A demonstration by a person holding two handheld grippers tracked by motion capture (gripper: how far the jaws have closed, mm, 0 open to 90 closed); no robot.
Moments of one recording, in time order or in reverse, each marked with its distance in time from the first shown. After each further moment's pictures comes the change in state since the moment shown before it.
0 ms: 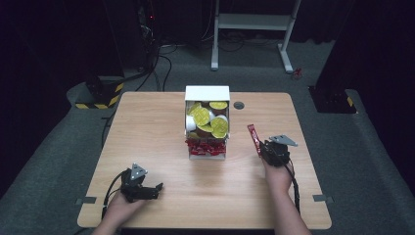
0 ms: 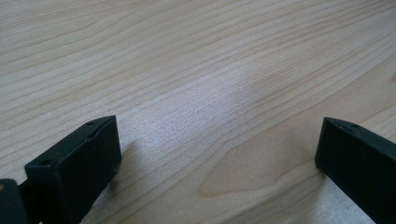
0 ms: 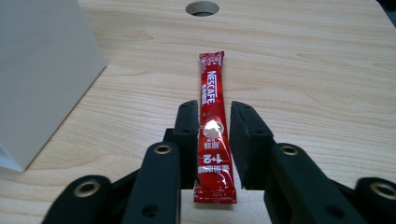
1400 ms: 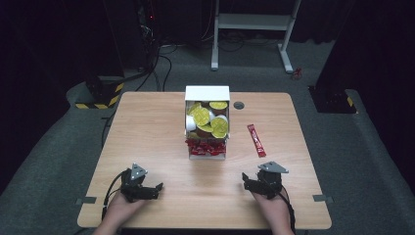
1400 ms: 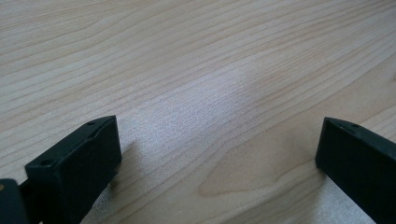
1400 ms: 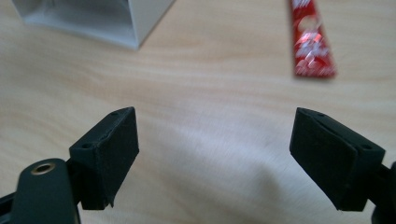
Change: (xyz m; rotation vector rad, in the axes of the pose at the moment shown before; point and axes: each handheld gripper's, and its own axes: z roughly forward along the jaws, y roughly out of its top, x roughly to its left) left arm 0.000 0.000 0.000 0.000 0.001 -0.001; right arm 0.051 -0.057 -0.051 0.119 0.109 -0.063
